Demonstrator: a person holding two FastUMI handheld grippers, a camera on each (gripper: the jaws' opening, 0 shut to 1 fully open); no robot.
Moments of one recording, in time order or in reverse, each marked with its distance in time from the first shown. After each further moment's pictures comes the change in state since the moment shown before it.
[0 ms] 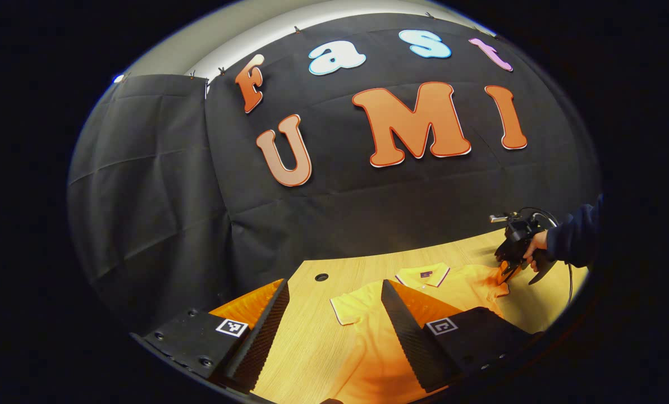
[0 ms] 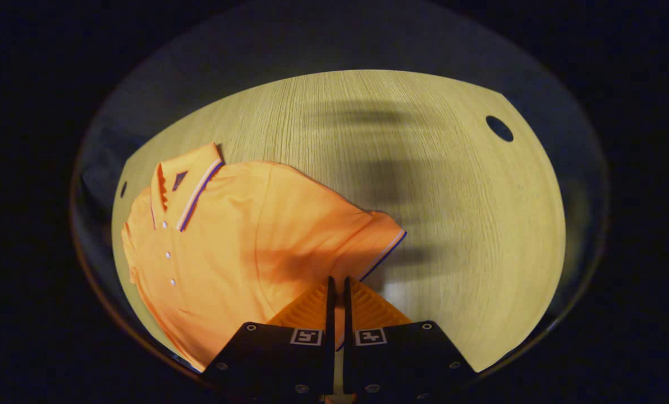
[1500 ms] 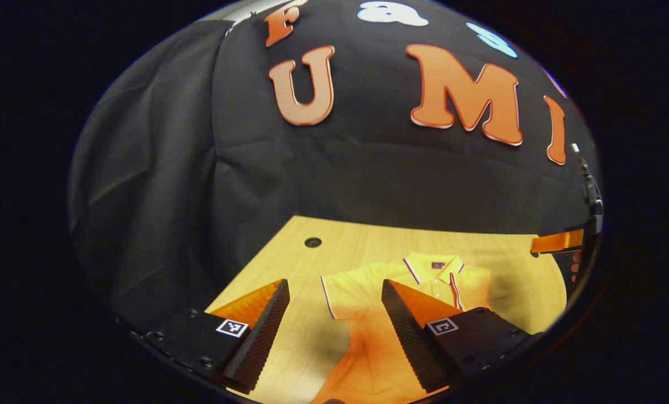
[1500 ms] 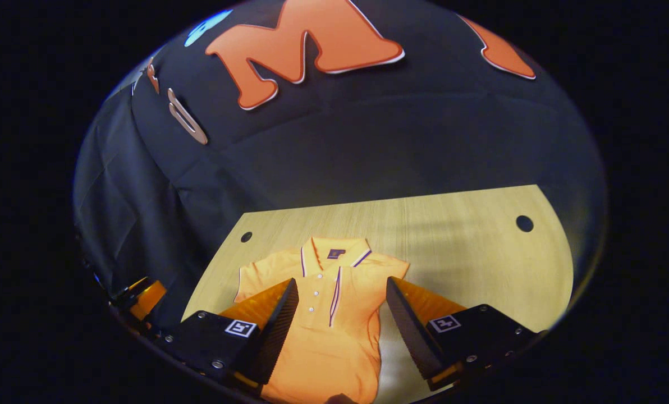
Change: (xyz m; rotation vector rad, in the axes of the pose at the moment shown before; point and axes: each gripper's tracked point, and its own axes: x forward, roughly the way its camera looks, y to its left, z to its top) left arm 0.165 0.029 -0.084 -0.235 0.320 -0.090; right arm -0.209 0.104 0.017 -0.197 -0.585 0.306
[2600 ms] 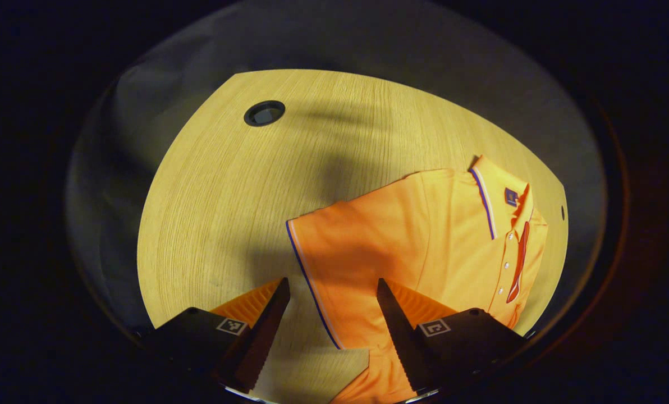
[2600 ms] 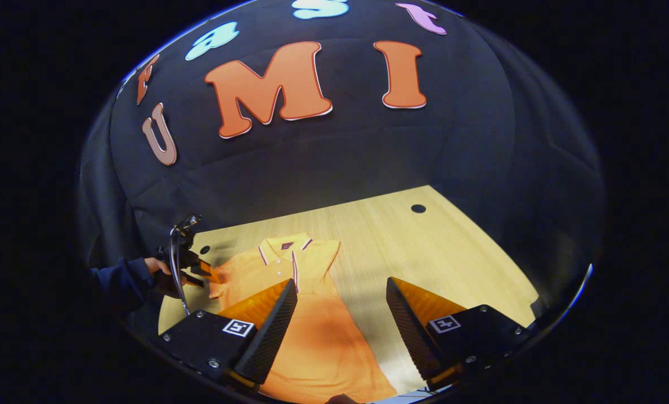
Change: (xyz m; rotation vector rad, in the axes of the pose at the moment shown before) left arm 0.221 0.019 -0.119 0.033 0.823 -0.088; right arm -0.153 0.016 -0.097 0.155 -0.123 -0.375
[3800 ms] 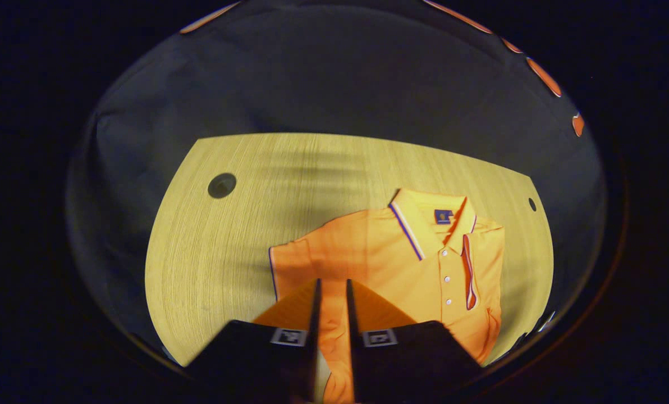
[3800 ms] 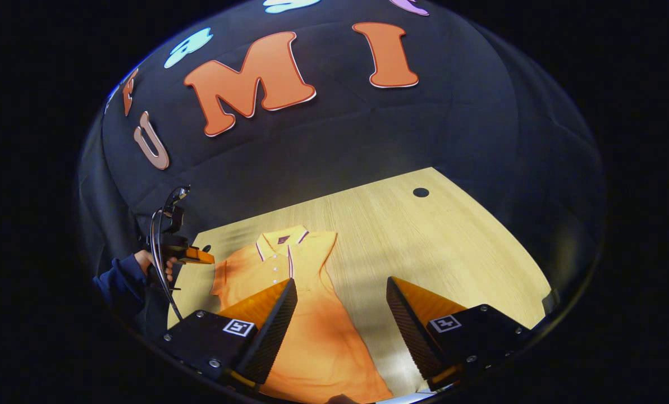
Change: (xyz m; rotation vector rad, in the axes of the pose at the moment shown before) left arm -0.061 -0.064 0.033 0.153 -0.190 -0.086; right arm 0.030 -0.036 0.011 0.011 0.039 0.026
